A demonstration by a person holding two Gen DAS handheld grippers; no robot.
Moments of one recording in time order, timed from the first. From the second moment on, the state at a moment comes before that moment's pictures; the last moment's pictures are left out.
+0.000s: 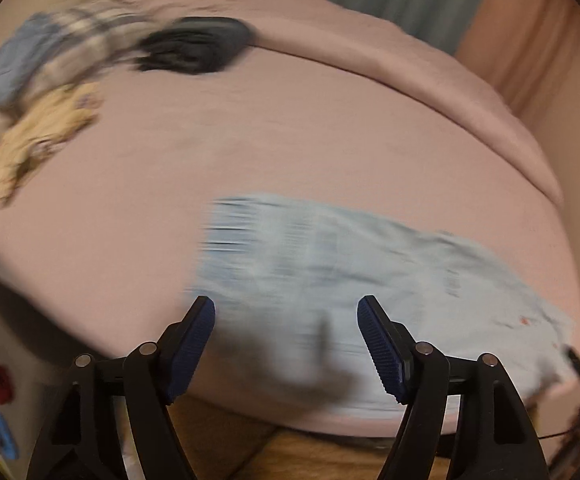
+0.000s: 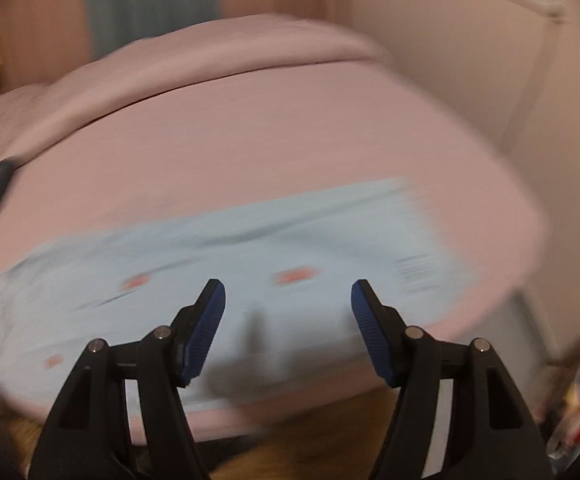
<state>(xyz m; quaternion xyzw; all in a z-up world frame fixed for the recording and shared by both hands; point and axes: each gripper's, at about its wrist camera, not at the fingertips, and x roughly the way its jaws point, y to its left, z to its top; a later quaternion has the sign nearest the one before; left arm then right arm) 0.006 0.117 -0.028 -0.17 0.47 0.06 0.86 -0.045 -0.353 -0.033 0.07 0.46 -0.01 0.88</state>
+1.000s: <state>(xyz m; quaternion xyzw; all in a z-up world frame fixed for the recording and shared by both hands) 0.015 0.047 -0.095 -0.15 0.55 -0.04 0.82 -0.043 -0.370 -0.082 0.02 0.51 -0.09 0.86</state>
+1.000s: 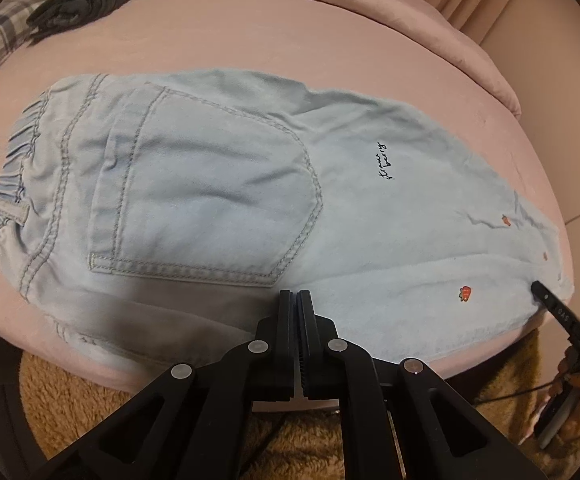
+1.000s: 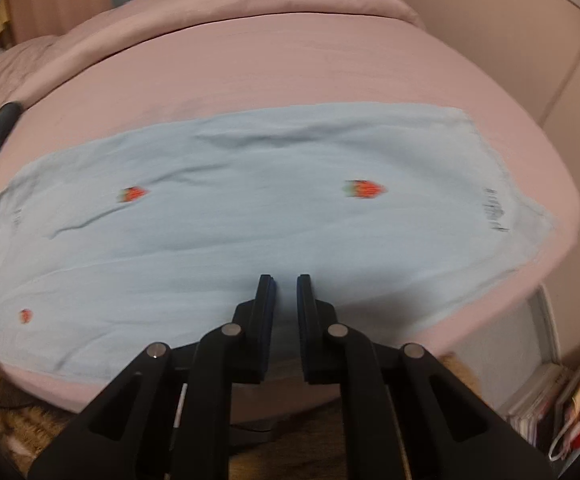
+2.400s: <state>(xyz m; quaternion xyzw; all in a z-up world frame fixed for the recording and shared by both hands) 0.016 0.159 -0.086 -0.21 0.52 0.04 0.83 0.133 -0.091 -0.076 -0.03 0.57 0.24 0.79</state>
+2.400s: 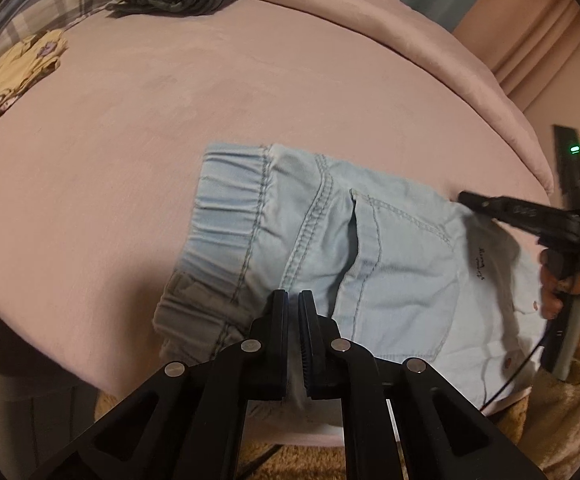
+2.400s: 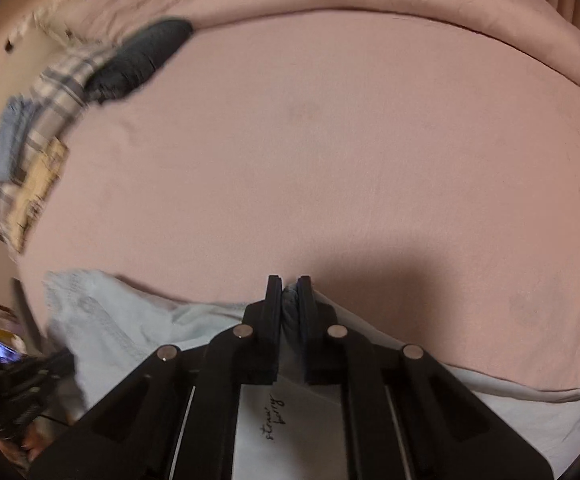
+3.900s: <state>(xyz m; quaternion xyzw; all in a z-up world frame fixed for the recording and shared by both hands) 0.026 0.189 -0.079 -0.24 0.48 0.12 0.84 0.143 -0.082 -0.081 -0.06 0.54 0.20 0.81</state>
